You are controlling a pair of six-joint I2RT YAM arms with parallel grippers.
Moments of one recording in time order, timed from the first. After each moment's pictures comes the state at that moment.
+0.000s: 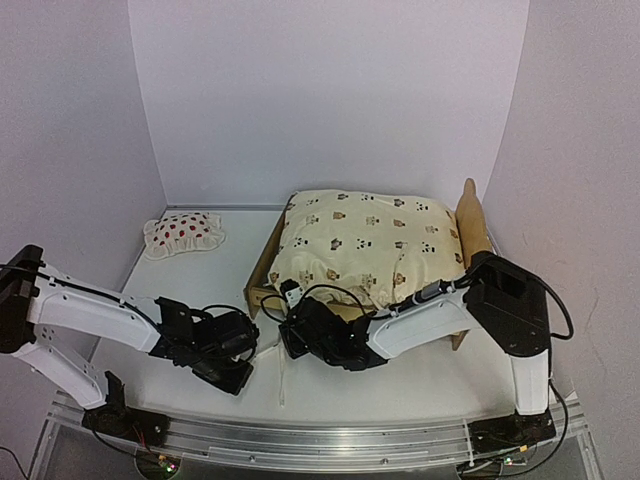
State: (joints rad) left arm -1.18 1.43 0.70 -0.56 -0.08 -0.73; right arm 1.21 2.09 1.21 0.20 0.50 0.41
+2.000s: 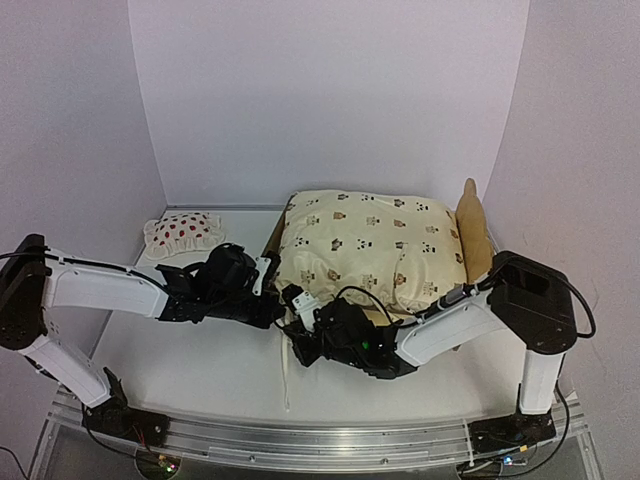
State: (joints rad) left arm -0.94 1.48 0.82 -0.06 0.03 -0.52; right arm 1.20 1.97 0.98 0.54 0.28 0.21
